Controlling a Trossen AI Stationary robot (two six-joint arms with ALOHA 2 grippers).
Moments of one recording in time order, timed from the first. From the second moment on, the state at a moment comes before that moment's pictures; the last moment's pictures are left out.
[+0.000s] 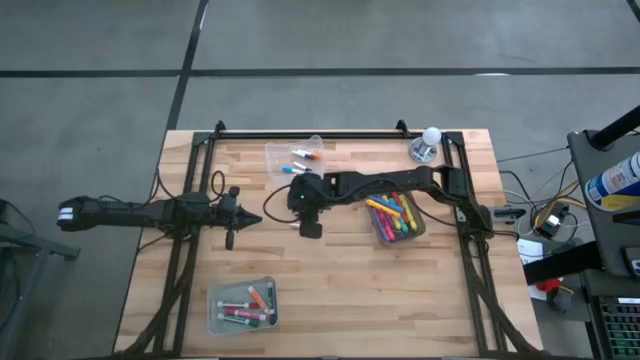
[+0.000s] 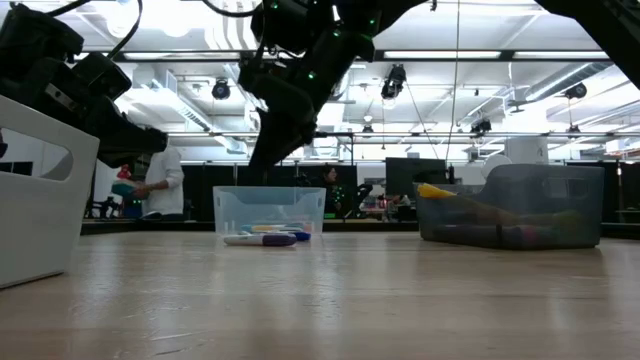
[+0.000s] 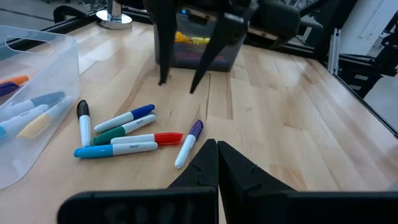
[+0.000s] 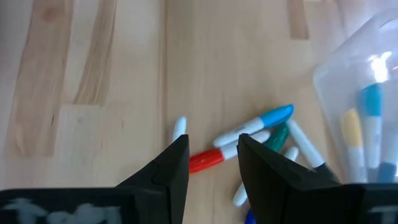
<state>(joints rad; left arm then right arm) 0.06 0.37 0.01 0.06 0.02 -0.19 -0.07 2.15 1.77 -0.56 0.02 -0.06</state>
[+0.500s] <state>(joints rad) 0.06 0.37 0.01 0.06 0.02 -0.19 -0.04 2.16 1.63 -0.51 0.02 -0.03</state>
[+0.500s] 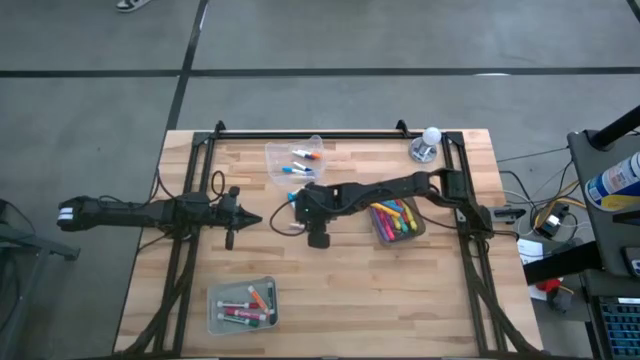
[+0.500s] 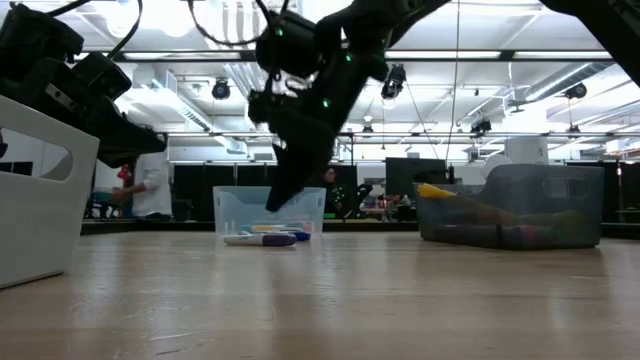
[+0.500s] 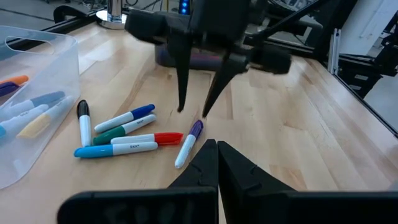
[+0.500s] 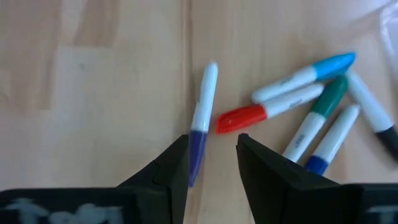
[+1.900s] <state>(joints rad) 0.06 0.37 0.01 0.06 0.02 -0.19 -0.02 2.15 1.57 -0.42 0.07 -0.05</state>
